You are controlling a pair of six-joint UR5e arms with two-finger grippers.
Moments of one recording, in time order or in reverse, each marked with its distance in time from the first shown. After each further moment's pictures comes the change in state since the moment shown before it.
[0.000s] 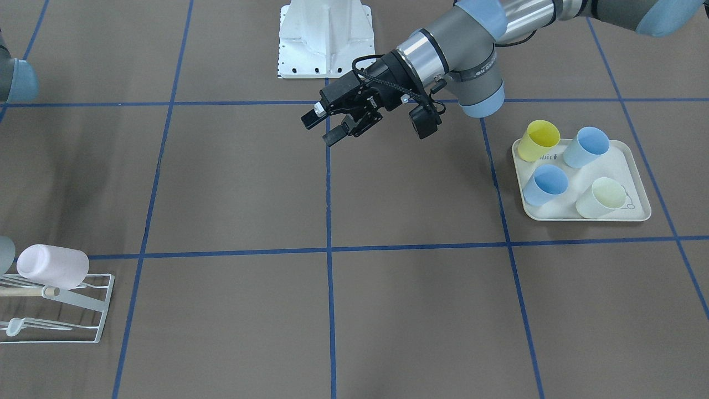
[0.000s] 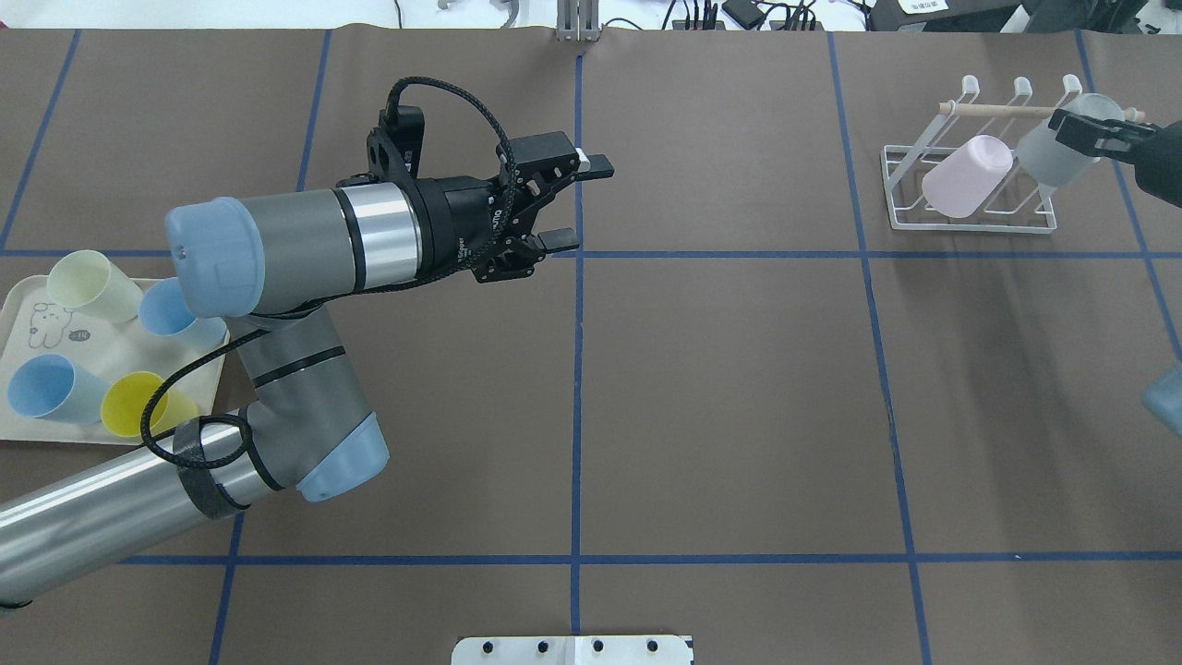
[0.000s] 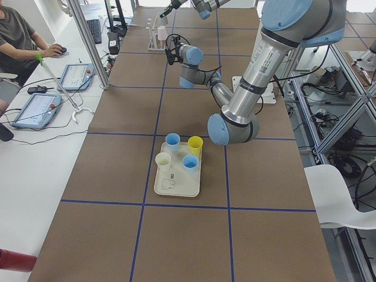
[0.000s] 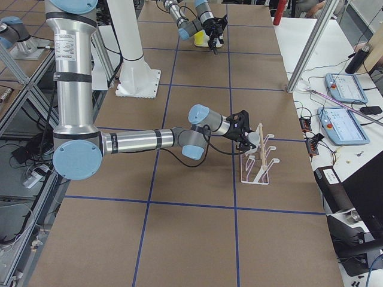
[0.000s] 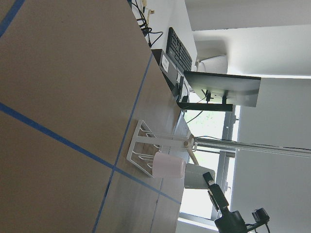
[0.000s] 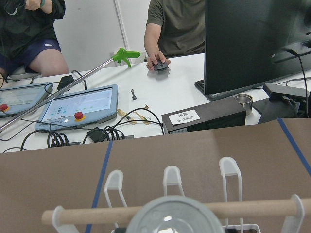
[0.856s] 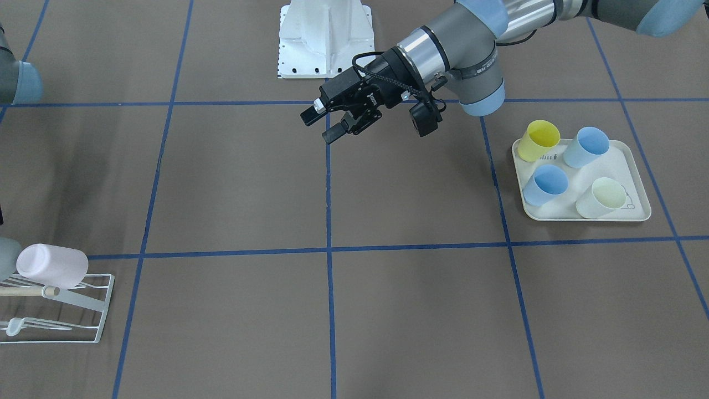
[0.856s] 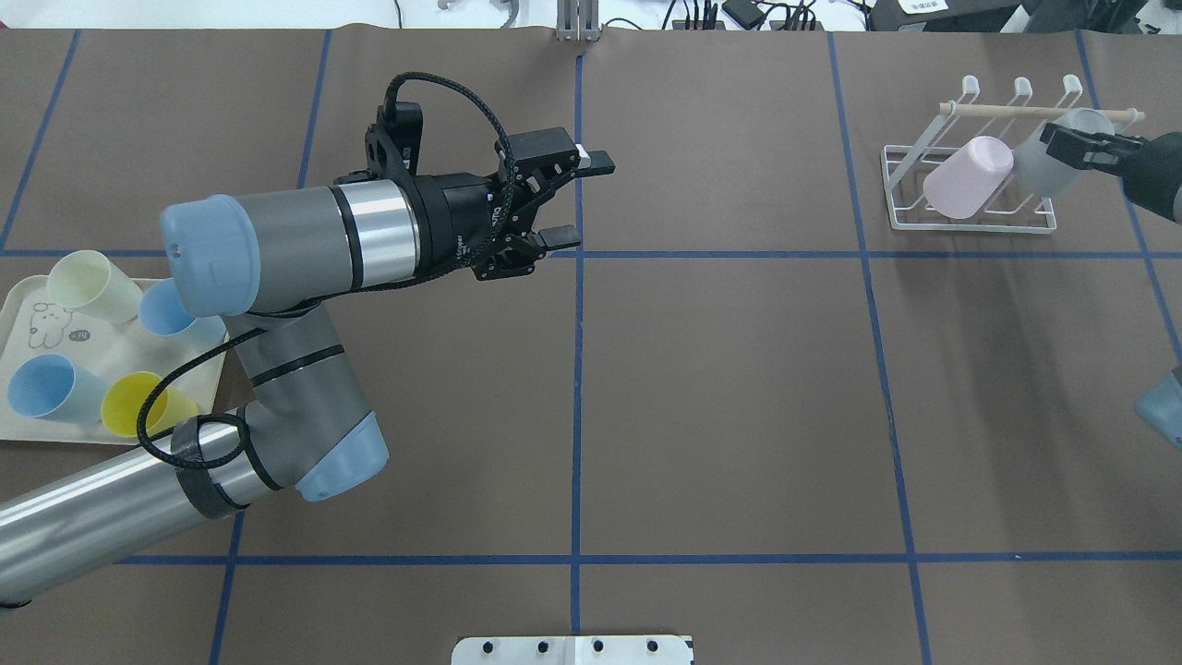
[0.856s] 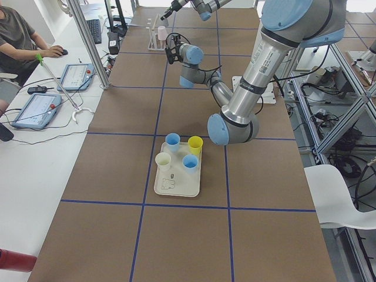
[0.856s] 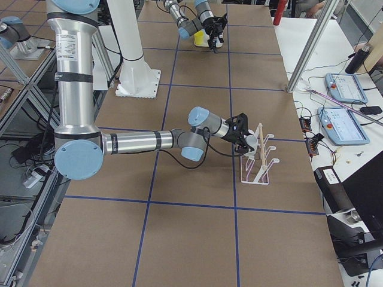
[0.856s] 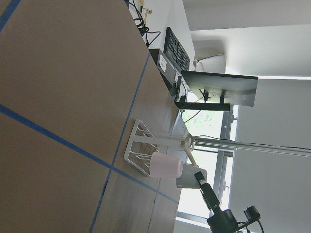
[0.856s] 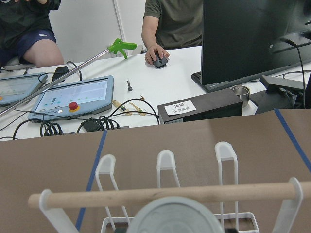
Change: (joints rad) left arm -0.002 0.000 -0.009 0.000 0.000 0.000; right arm -0.026 0.000 -0.022 0.002 -0.016 -0.002
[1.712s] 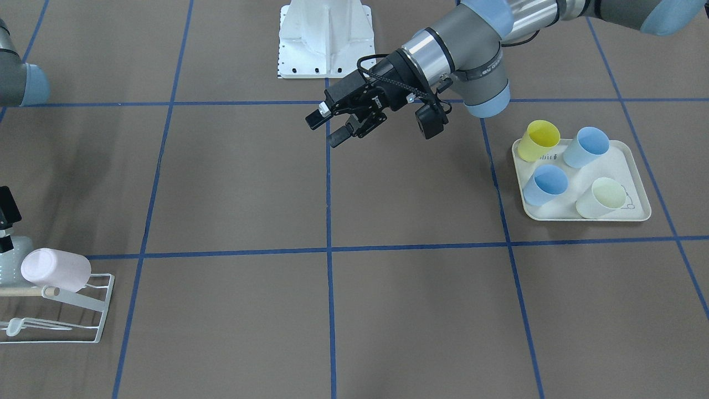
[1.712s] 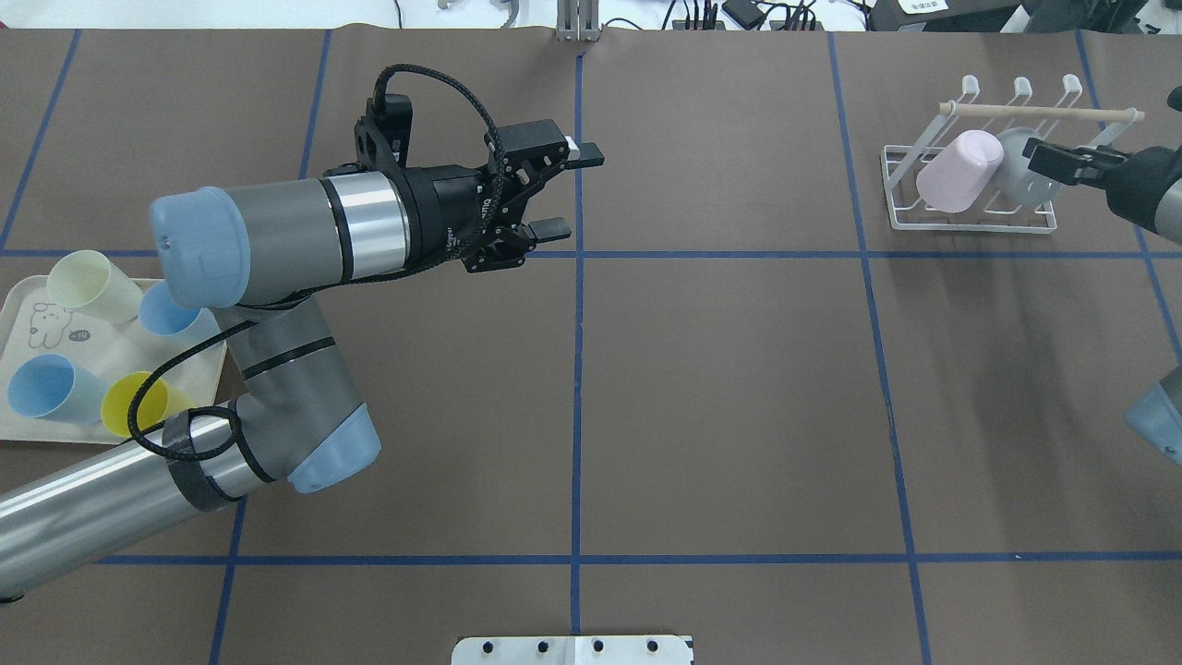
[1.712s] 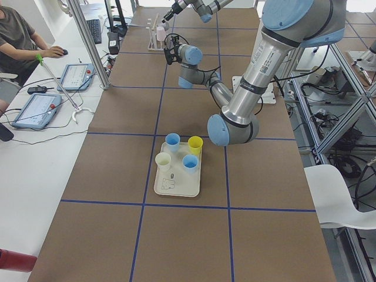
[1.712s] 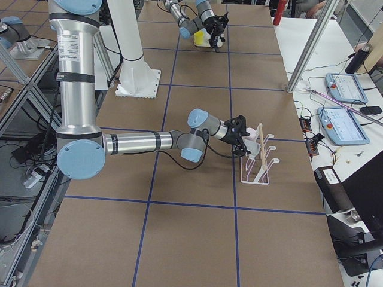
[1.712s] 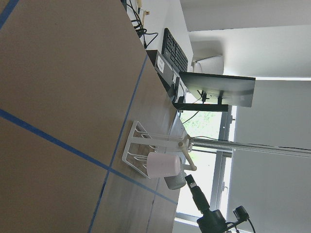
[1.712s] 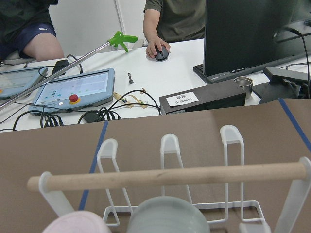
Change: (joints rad) left arm -0.020 0.014 -0.001 0.003 -0.006 0.009; right arm -0.028 0.002 -0.019 0.015 -0.014 0.013
